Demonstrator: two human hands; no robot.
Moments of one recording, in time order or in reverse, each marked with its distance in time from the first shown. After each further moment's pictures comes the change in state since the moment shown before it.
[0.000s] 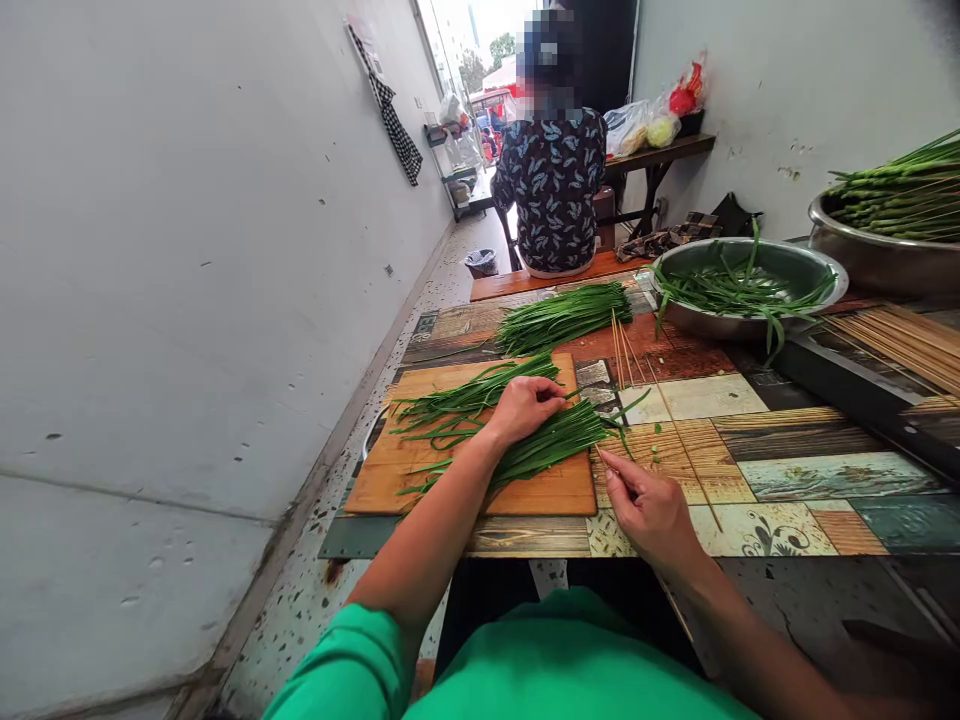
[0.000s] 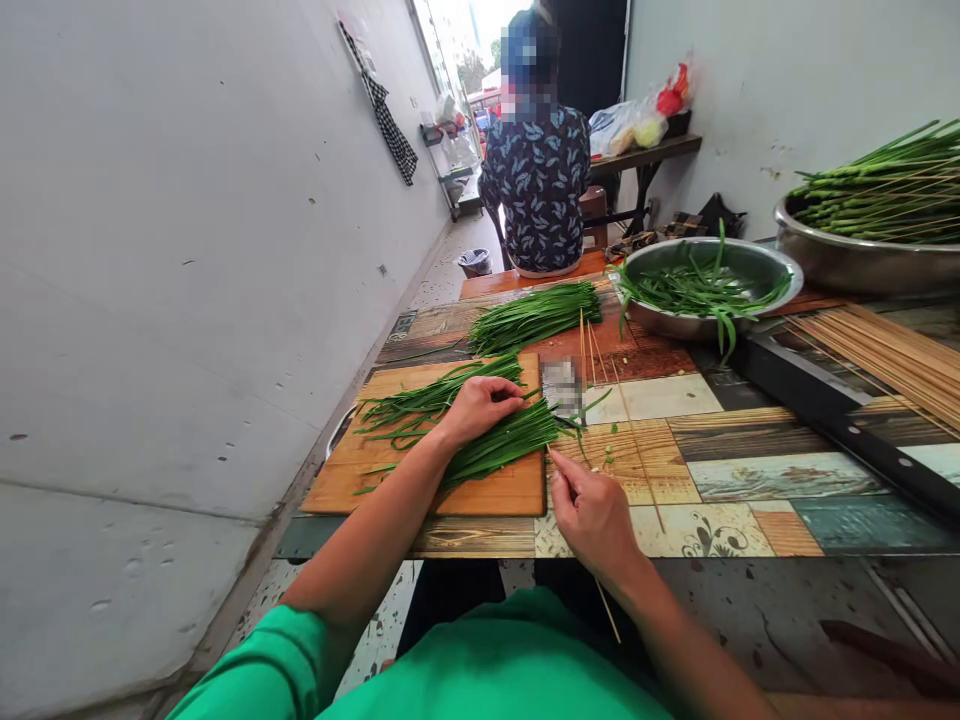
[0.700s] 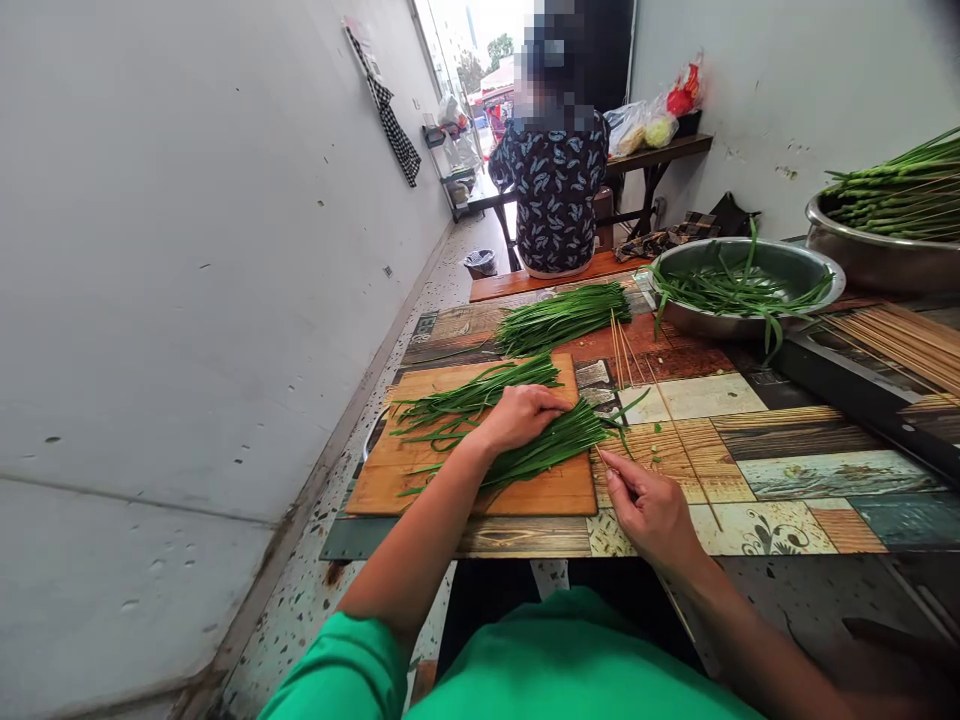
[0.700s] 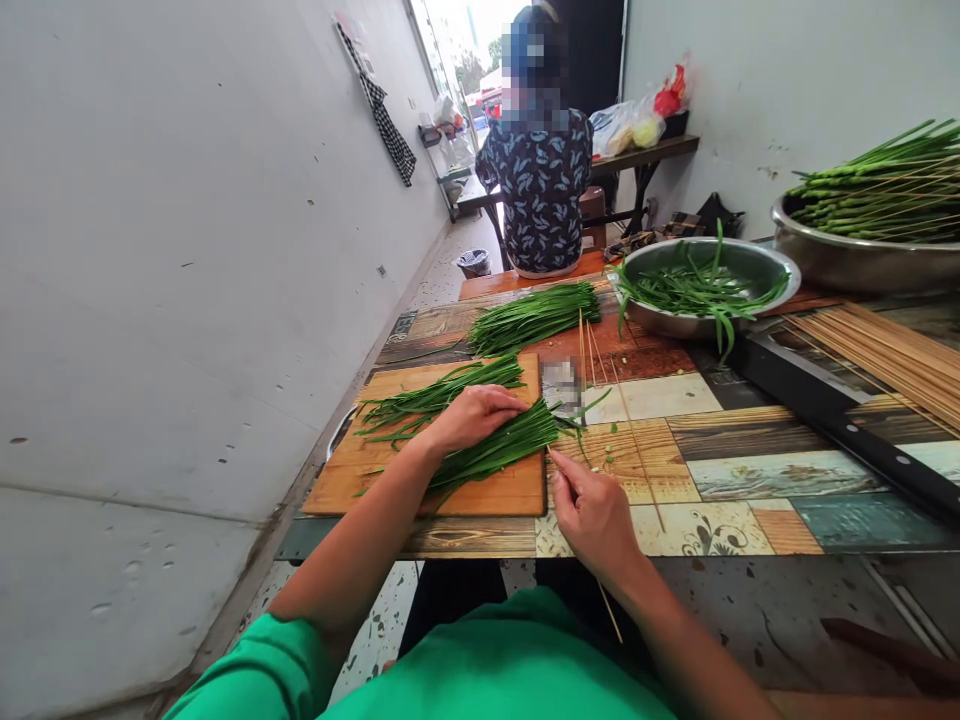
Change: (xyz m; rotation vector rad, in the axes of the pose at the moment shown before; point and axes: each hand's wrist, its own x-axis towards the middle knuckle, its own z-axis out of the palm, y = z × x) left_hand -0.009 0.003 -0.016 0.180 -0.202 0.212; right_hand 0.000 0.000 0.000 -0.010 0.012 -0.030
